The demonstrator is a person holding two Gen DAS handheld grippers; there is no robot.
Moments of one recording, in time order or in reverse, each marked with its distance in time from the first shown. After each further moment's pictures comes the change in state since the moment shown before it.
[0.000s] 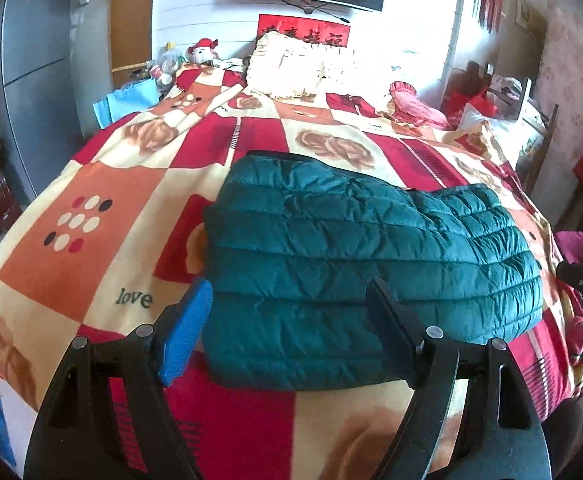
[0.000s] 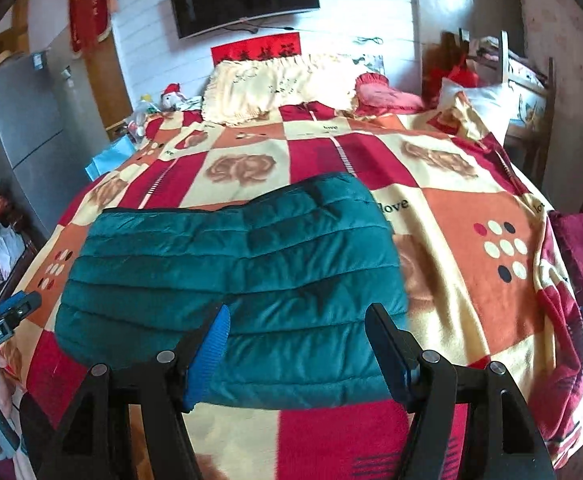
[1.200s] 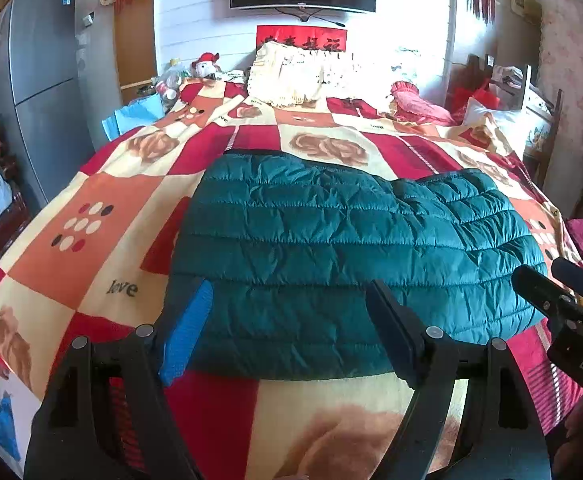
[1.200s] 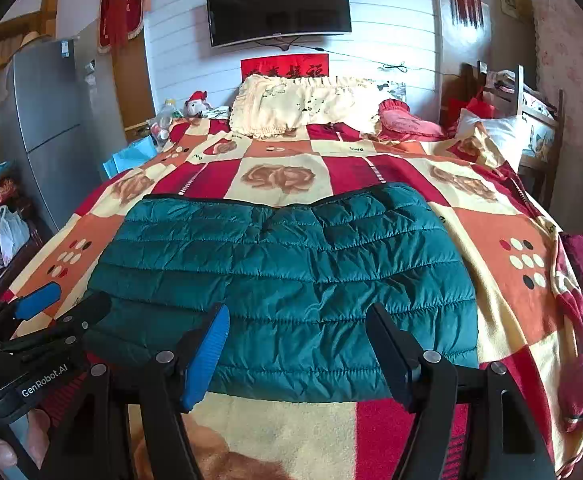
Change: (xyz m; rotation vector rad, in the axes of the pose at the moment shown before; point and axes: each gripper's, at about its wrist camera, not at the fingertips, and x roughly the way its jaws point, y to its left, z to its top) left arm 0.002 -0.052 -0.025 0.033 -0.043 0.076; right arm -0.002 0.081 -0.035 -0.074 -0.087 -0.009
